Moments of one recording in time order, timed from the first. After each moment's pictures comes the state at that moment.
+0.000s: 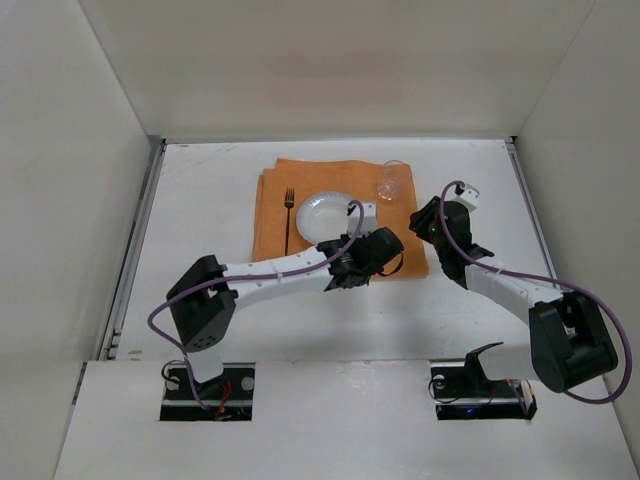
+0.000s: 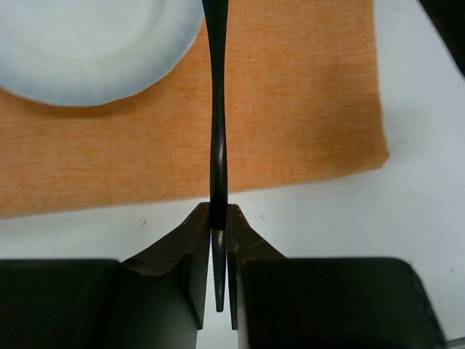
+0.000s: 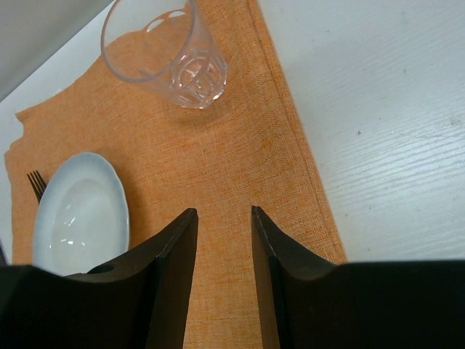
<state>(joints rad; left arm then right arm) -1.13 1.71 1.31 -0.52 -0.60 -0.93 0.33 1.32 0.64 0.25 0.30 0.70</state>
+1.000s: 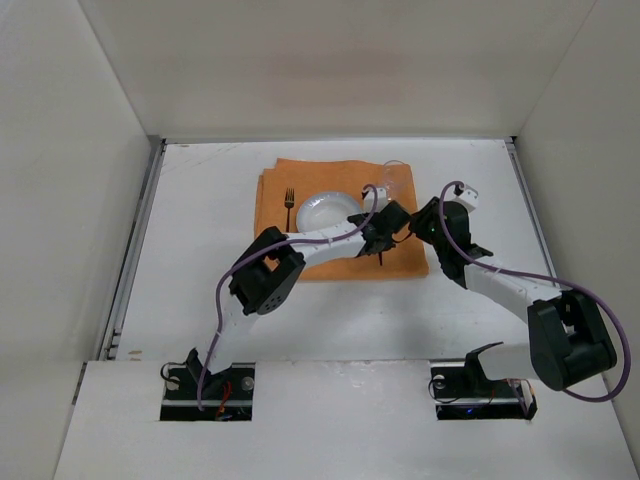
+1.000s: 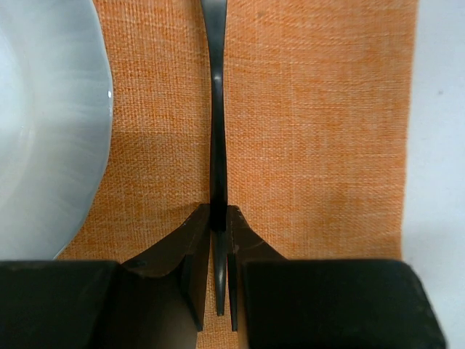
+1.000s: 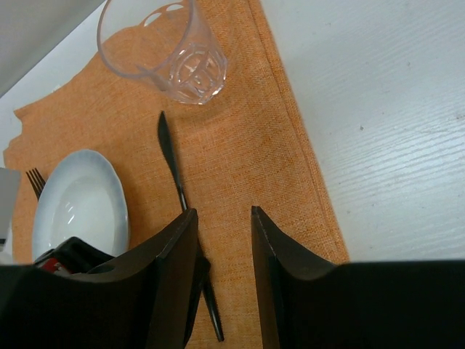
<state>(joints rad) -0.95 2.21 1.70 -0.42 -0.43 -0.88 0.33 1.33 0.64 0.25 0.29 0.71</state>
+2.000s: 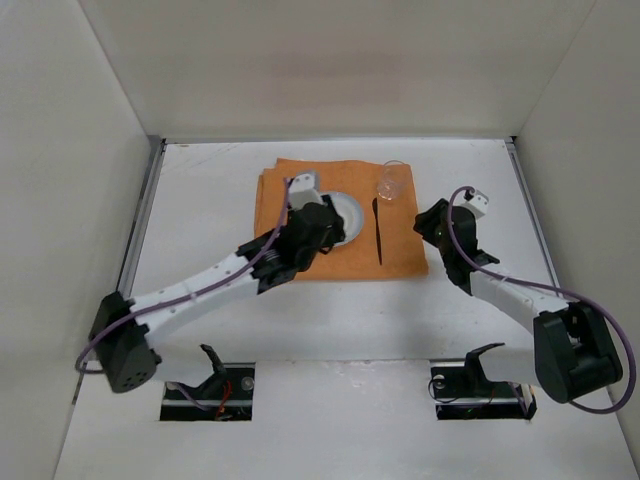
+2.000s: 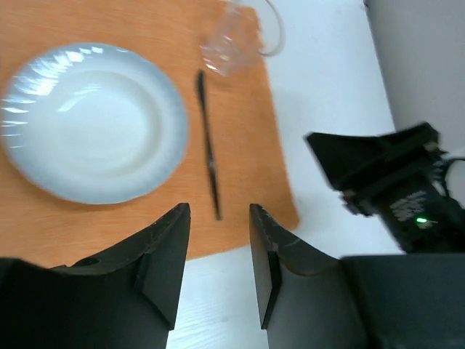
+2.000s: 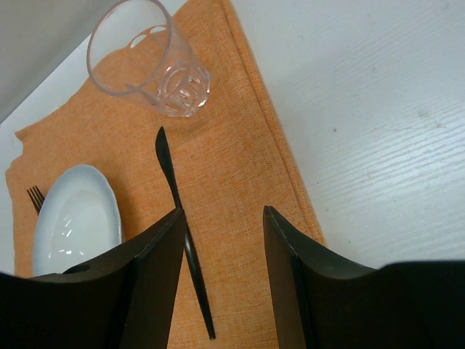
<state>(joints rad) -0.97 1.39 1.16 -0.24 -0.52 -0.76 0.31 1.27 0.59 0.25 0.32 0.73</state>
